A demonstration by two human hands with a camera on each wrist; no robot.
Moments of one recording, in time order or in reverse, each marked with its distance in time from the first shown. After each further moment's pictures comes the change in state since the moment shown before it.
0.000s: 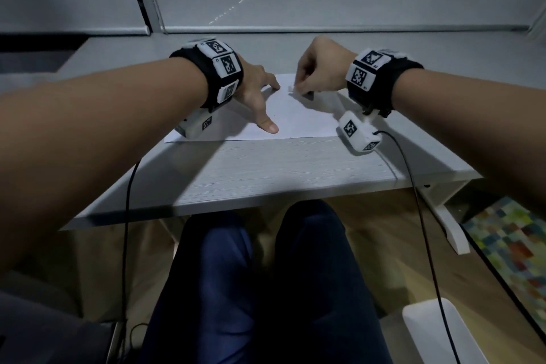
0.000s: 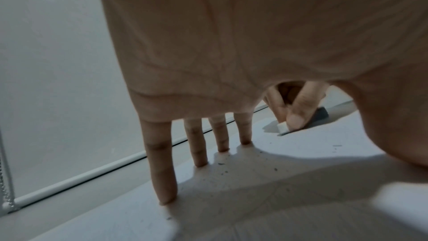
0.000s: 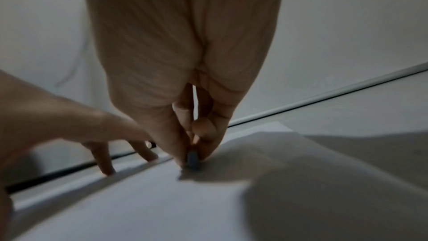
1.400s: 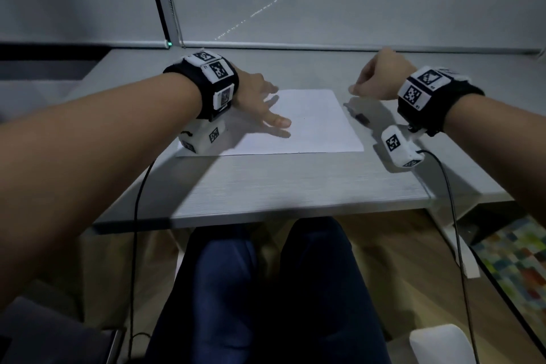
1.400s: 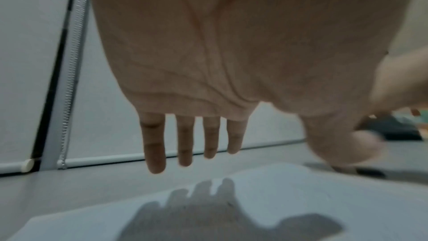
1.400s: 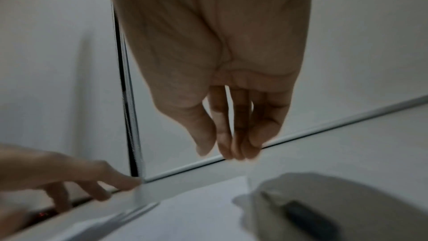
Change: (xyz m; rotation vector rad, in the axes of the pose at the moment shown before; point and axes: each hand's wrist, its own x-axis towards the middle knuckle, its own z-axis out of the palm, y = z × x) left_hand -0.007 -0.033 -0.003 -0.045 0.056 0.047; right_hand -0.022 0.040 -0.037 0.001 0.122 0.355
